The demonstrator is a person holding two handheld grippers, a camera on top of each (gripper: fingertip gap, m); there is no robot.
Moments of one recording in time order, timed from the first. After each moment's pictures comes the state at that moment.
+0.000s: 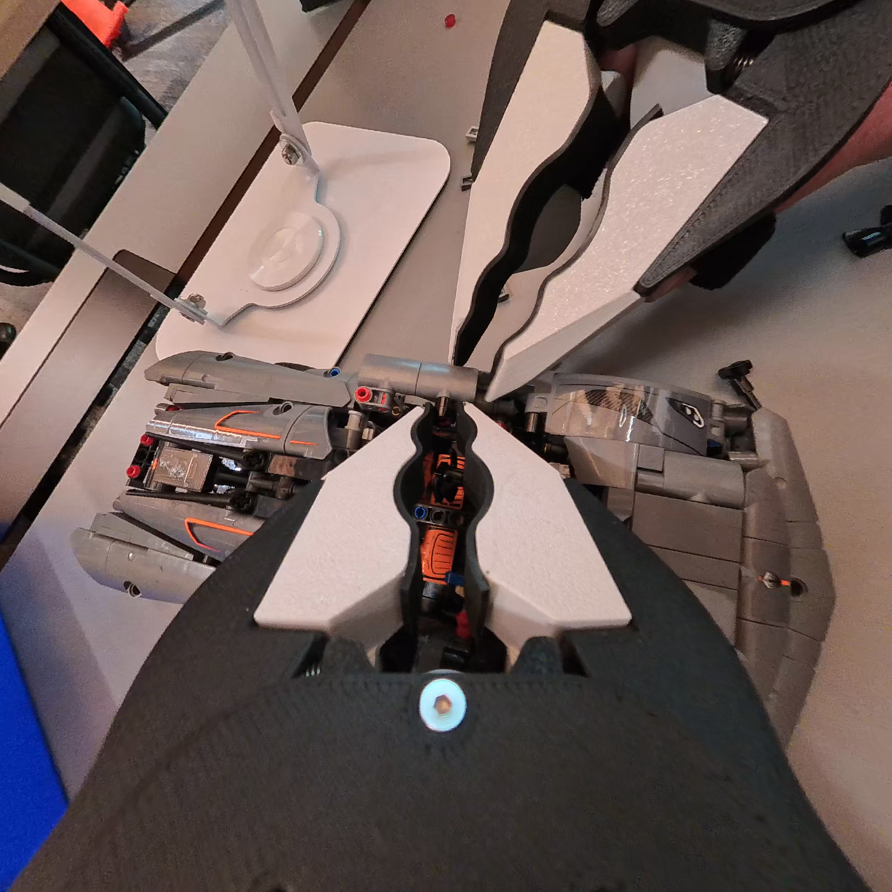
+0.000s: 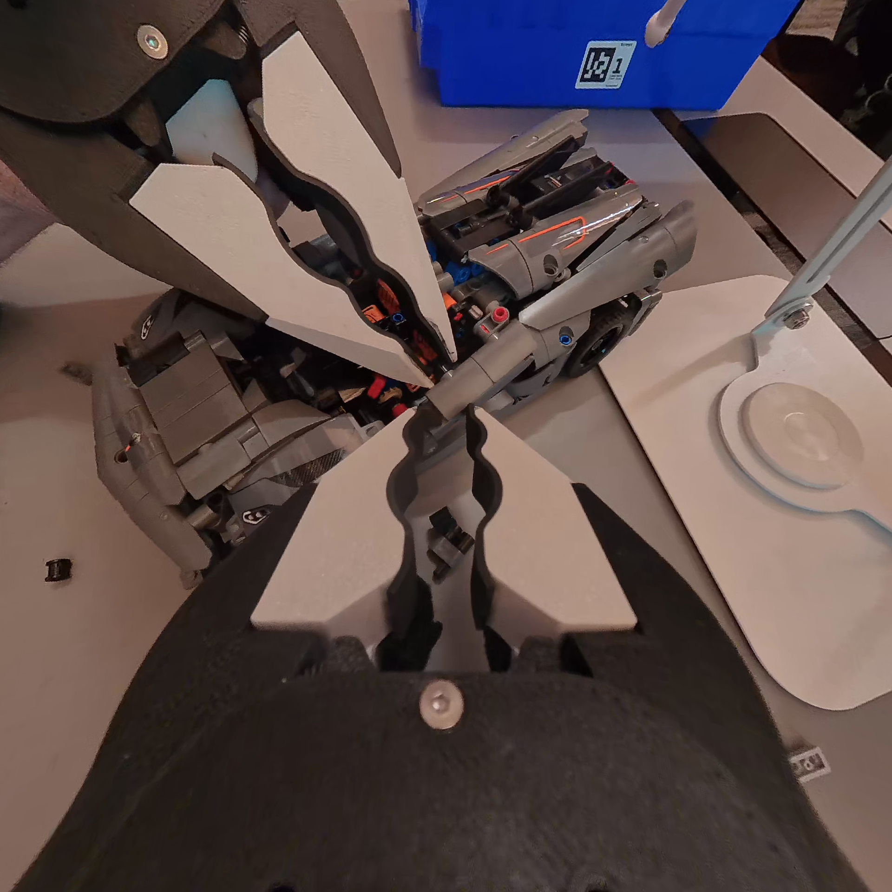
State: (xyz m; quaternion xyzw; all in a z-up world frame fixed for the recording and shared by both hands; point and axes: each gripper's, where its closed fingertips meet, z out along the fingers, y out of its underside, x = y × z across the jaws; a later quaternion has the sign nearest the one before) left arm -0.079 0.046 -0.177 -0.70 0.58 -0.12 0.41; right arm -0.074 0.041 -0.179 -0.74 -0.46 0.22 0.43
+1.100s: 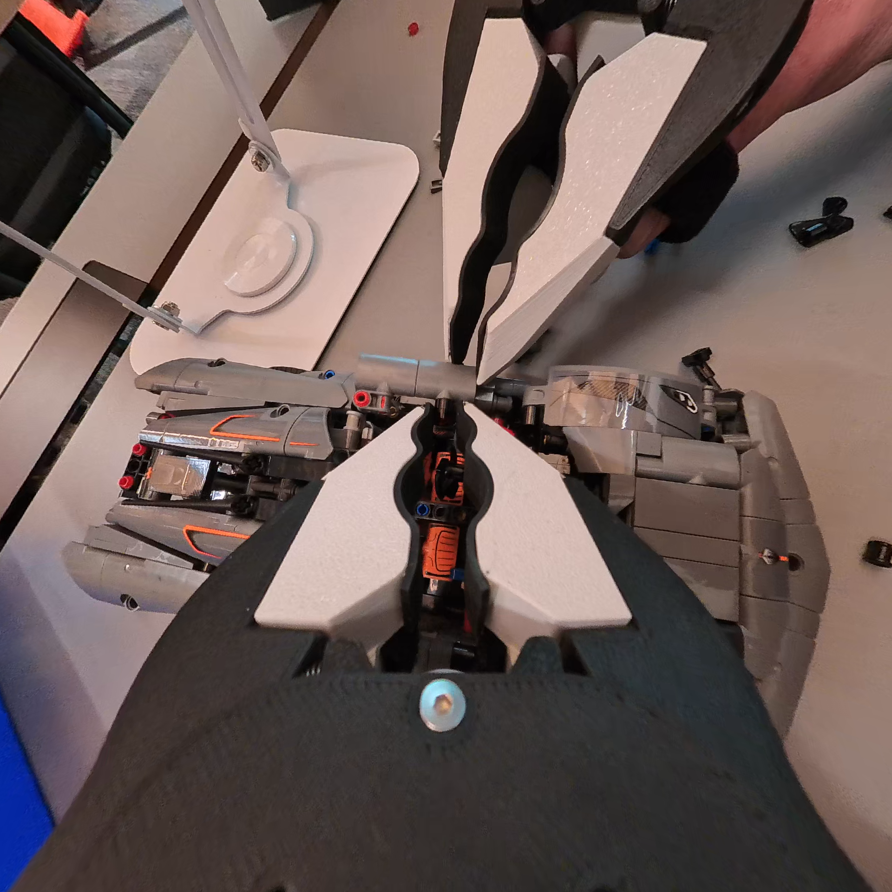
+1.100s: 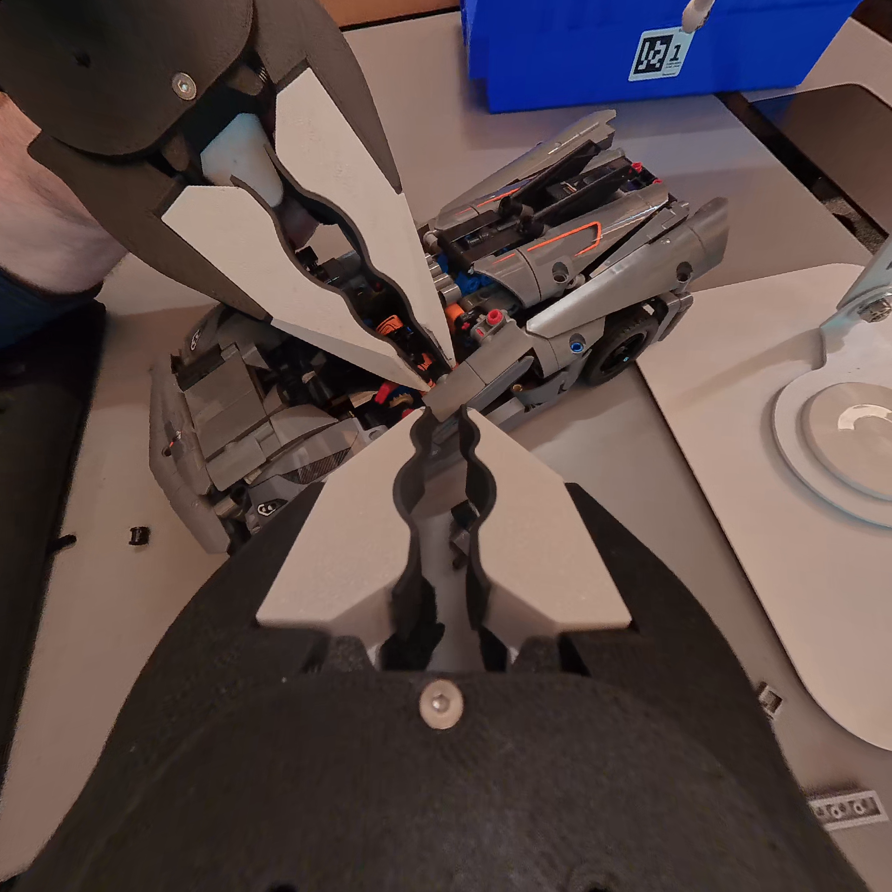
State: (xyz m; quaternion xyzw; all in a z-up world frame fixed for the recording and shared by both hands) left arm -0.079 0.035 -0.177 -0.69 0.59 -0.14 0.40; right arm -0.073 0.031 -0.174 -0.74 -0.47 0.29 0.39
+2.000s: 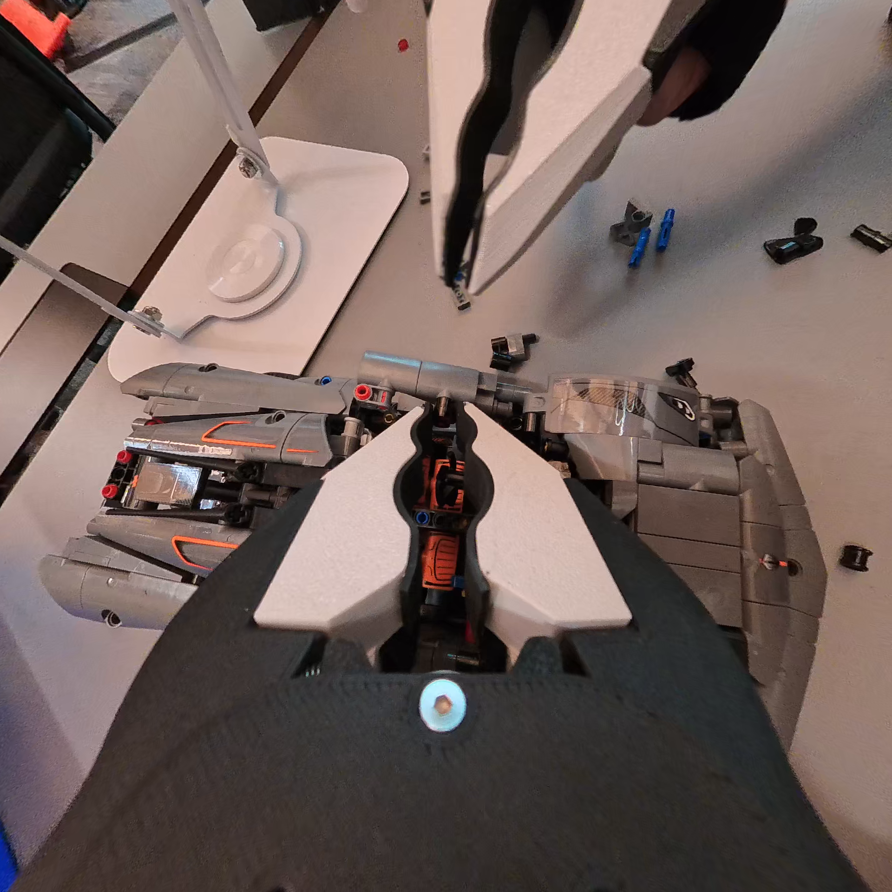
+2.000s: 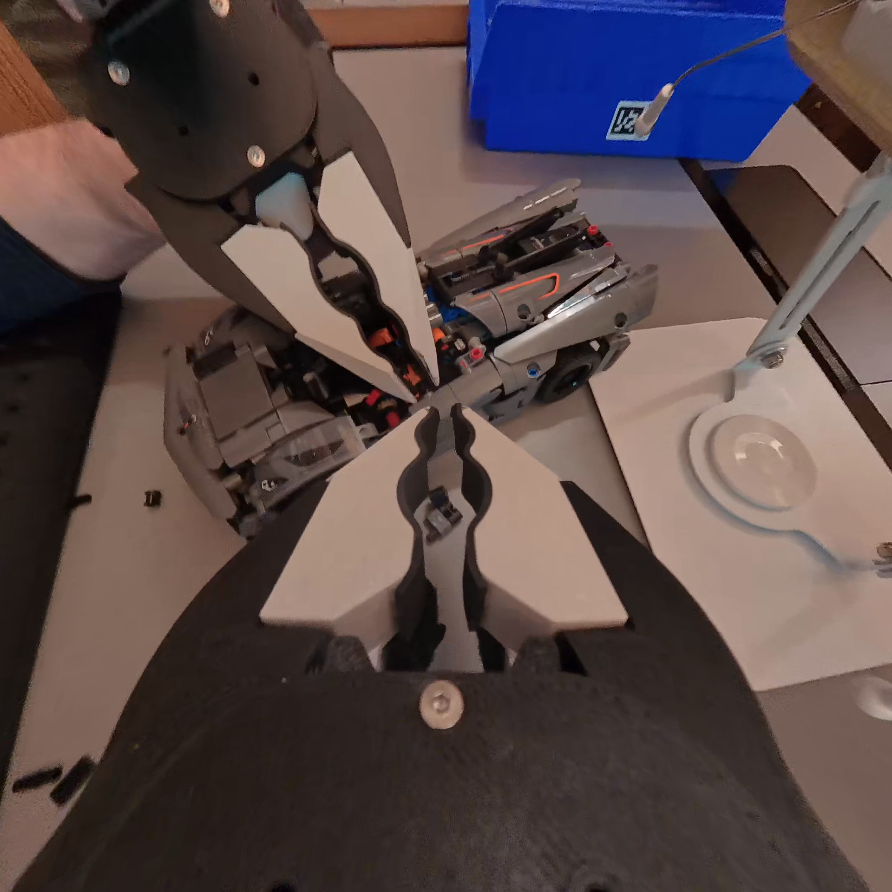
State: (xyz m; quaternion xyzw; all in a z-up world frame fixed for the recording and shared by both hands) left arm -0.075 0.031 -0.177 -0.69 0.59 -0.16 0.39; right arm -0.053 0.029 -0.143 -0.72 -0.51 0.26 0.40
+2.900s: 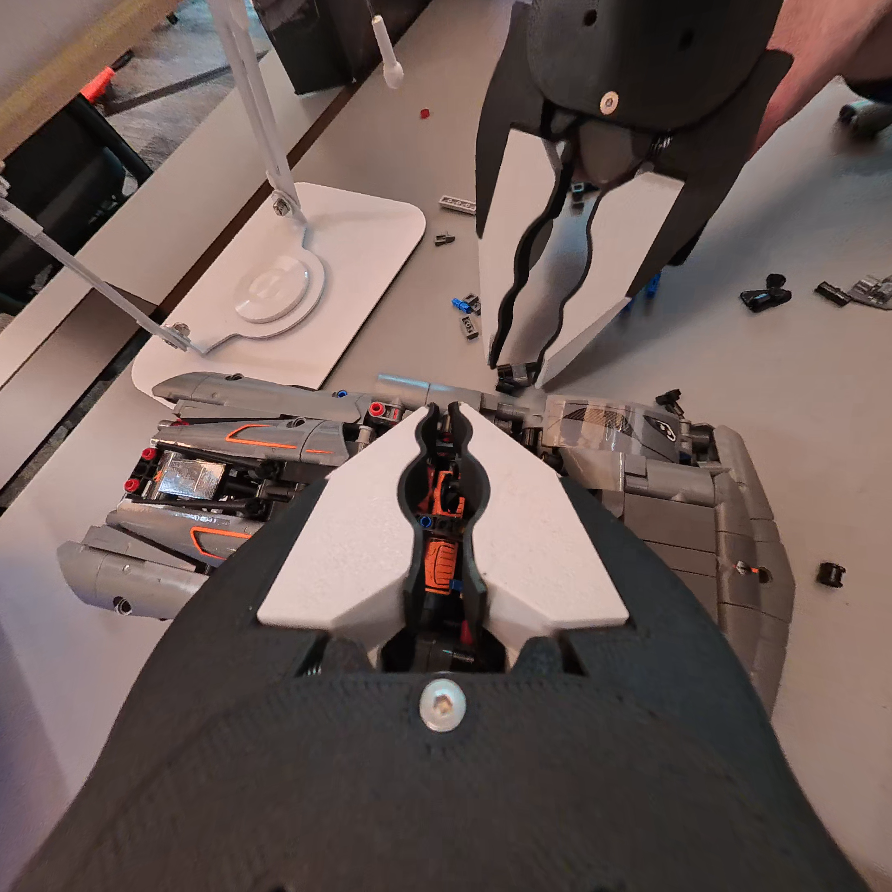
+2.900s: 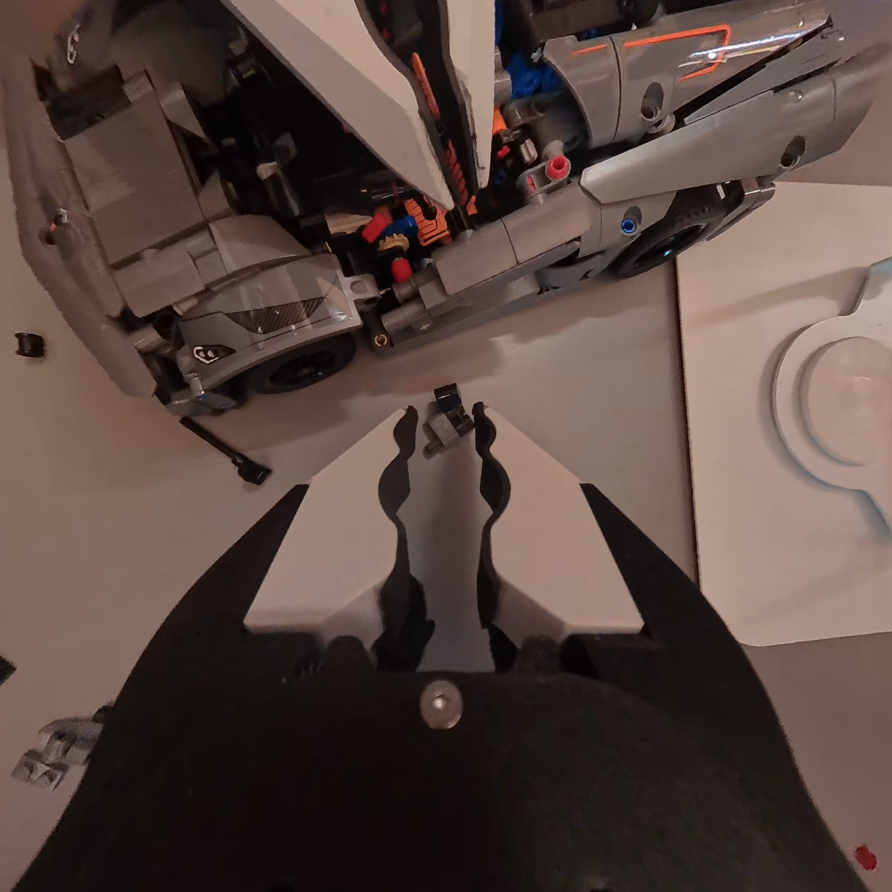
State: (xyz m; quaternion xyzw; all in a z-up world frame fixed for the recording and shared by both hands) left arm -0.076 0.033 -0.161 -0.68 0.56 -0.19 0.42; right arm -0.035 0.020 -0.213 -0.74 -0.59 0.15 0.28
